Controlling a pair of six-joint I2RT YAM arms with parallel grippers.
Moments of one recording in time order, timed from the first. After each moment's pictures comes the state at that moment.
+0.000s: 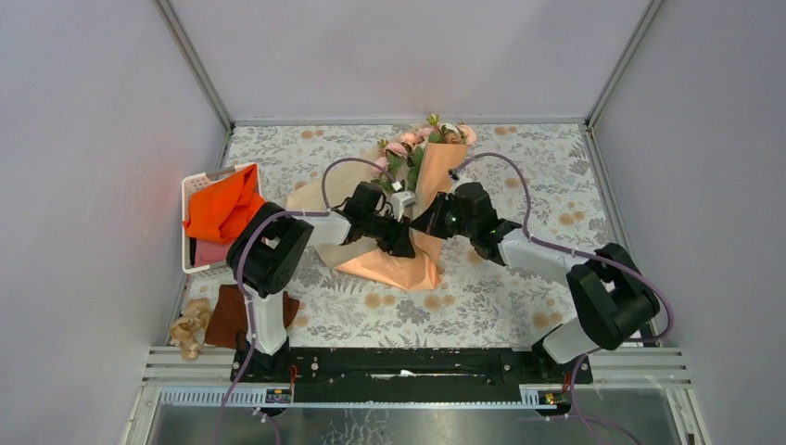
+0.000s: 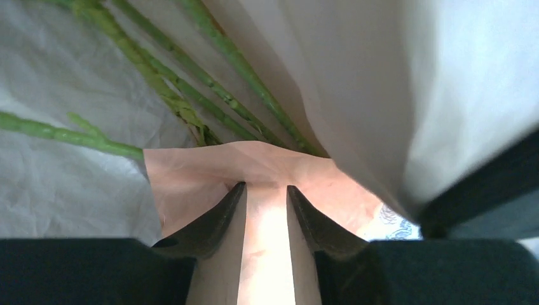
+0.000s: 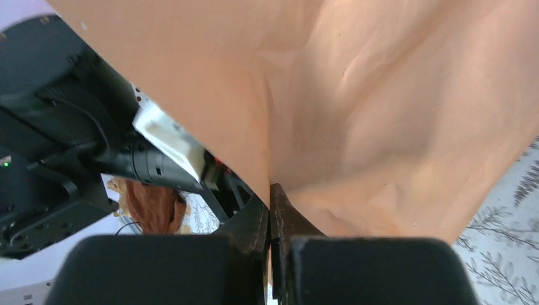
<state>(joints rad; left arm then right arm) -0.54 1.91 1.00 0.07 0.72 0.00 0.58 1.49 0.79 0.19 -0.23 0.81</state>
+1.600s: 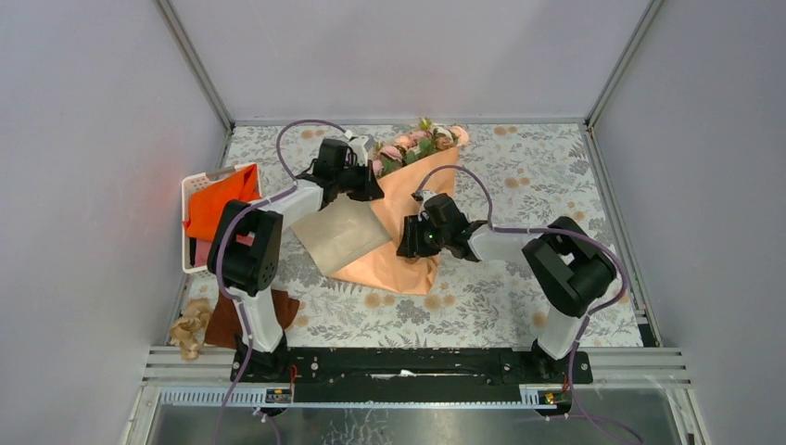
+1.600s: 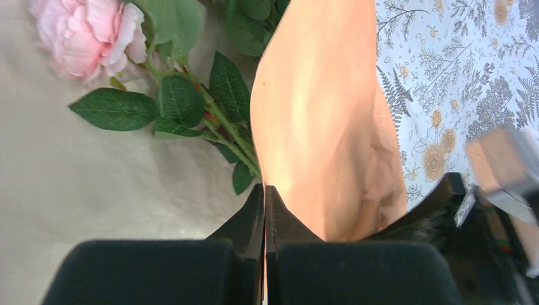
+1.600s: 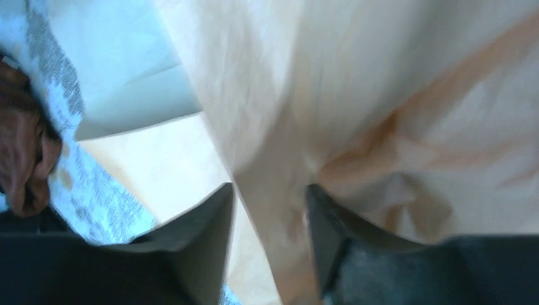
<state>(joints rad) -0.30 1.87 1.22 -0.01 0.50 -0.24 0.69 1.80 0.89 0.14 -0.23 0.57</state>
